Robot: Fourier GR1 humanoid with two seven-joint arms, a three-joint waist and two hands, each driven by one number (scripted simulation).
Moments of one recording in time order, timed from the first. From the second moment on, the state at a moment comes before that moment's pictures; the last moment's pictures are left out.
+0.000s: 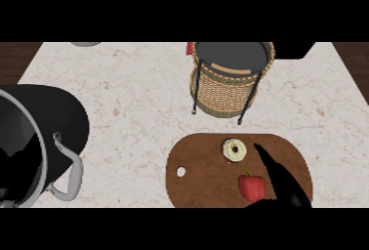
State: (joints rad) left arm 0.08 0.43 0.06 -1.40 0.19 0.00 0.12; right arm 0.10 -0.27 0.42 -1.72 0.42 -0.02 0.68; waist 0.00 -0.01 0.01
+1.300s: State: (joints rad) left arm 0.03 0.38 0.08 -1.40 0.11 -0.04 0.11; right arm -0.03 -0.05 0.64 -1.67 0.88 -0.18 0.78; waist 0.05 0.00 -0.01
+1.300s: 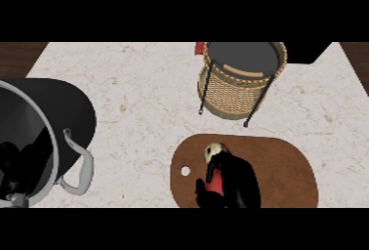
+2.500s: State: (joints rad) left arm -0.03 0.37 0.04 -1.37 0.10 -0.04 0.15; right arm -0.84 -0.02 0.65 -1.48 1.24 -0.13 1.22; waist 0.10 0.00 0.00
